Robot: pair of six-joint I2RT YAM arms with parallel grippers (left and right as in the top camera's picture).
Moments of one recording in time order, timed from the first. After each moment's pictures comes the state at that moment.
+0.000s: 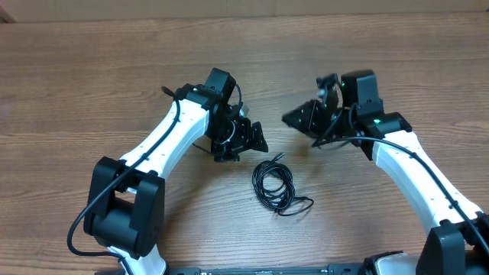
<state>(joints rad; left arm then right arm) -0.40 1.86 1.37 -0.99 0.58 -0.49 0.22 1.52 1.04 -0.49 -0.66 0.62</state>
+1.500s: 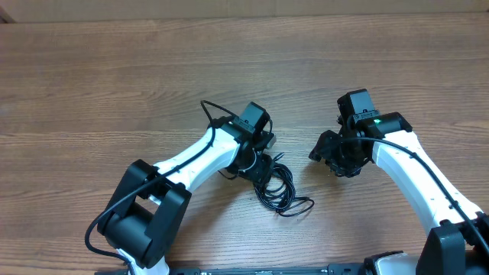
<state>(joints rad) -0.63 1.86 1.16 -0.75 0.31 -0.18 0.22 1.52 1.04 -0.95 -0.25 0.65</state>
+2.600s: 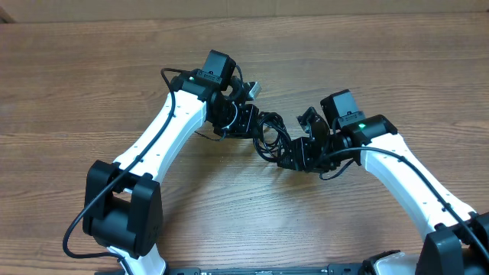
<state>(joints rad) -0.39 1.86 1.49 -0.95 0.65 -0.21 0.32 1.52 1.04 -0.86 -0.59 0.32</state>
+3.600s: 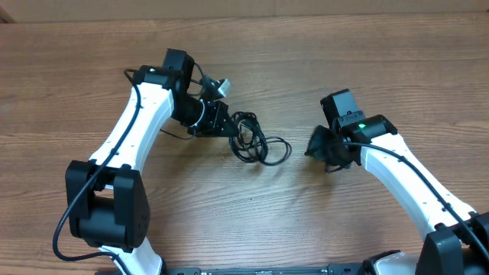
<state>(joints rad) -0.21 1.86 1.49 -1.15 0.81 0.05 0.32 1.52 1.04 -0.79 -0.14 0.67</state>
